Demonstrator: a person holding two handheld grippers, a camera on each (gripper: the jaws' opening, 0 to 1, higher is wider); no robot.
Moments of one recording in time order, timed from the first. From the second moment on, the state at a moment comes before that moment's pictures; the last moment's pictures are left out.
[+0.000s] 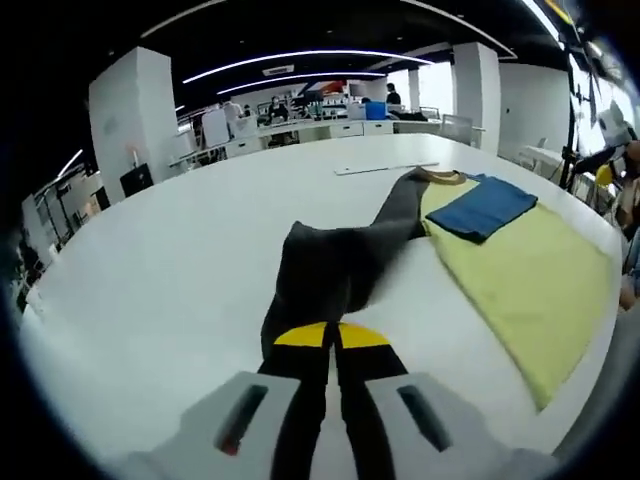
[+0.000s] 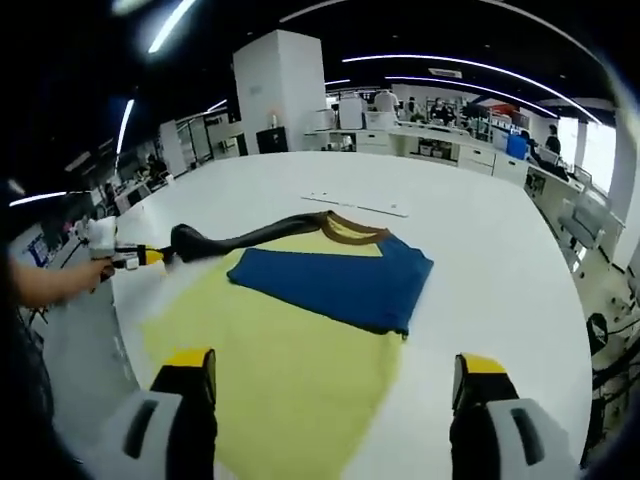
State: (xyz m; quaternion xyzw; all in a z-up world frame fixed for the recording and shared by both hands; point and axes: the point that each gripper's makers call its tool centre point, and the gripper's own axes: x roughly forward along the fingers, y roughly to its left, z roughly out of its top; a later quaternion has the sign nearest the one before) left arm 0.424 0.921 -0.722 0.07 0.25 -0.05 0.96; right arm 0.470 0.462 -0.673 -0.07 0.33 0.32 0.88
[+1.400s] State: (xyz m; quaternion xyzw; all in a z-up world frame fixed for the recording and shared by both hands) left arm 0.413 1.020 -0.732 0.04 0.30 0.12 0.95; right arm 0.458 0.452 -0.678 -0.07 0.35 0.29 0.89
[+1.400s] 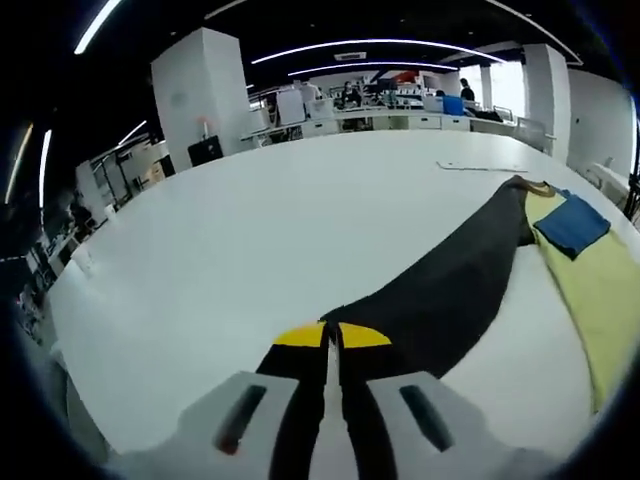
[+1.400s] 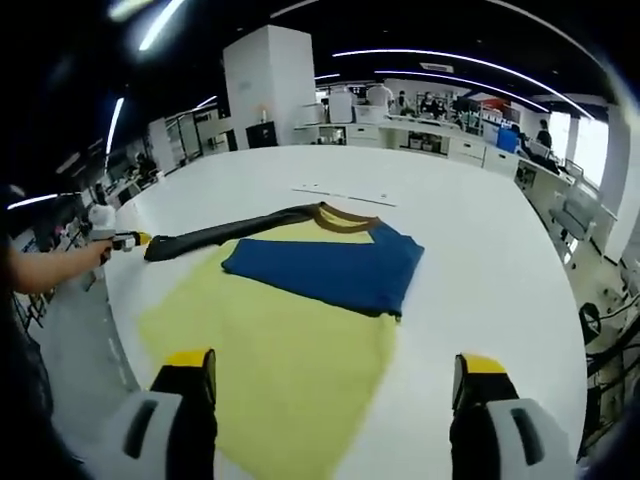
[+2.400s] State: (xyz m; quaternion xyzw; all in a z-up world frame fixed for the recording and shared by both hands) left arm 0.387 0.983 -0.760 -0.07 0.32 0.15 0.93; right arm 0.443 0.450 -0.667 -0.07 0.34 0.30 0.89
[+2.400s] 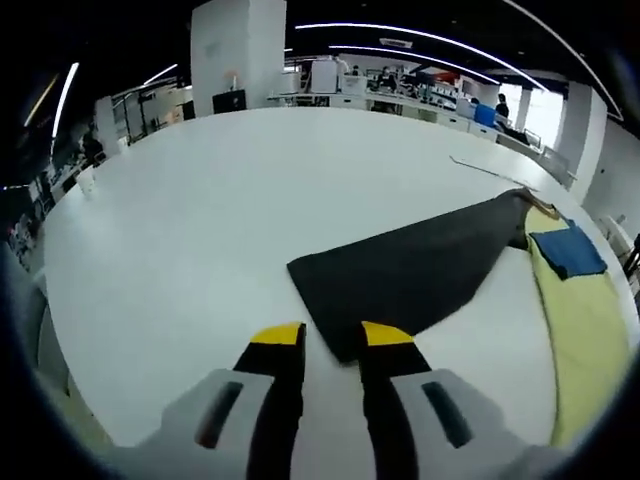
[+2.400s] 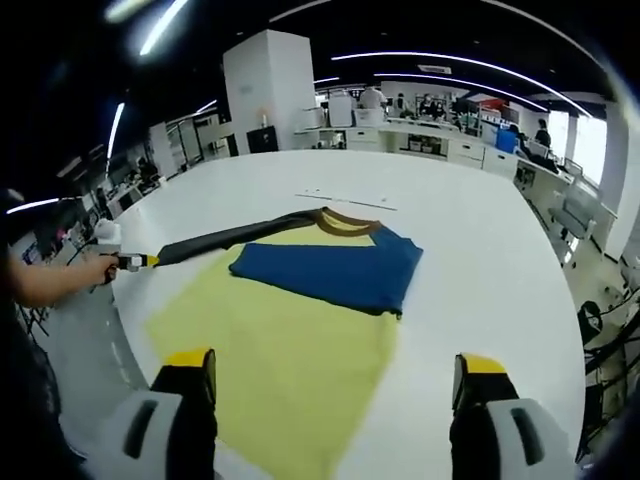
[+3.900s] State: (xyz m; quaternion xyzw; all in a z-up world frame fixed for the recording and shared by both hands) left arm 0.428 1.035 -0.737 -0.03 0.32 0.19 0.93; right arm 0.443 0.452 -0.654 -0.05 0.34 0.29 0.89
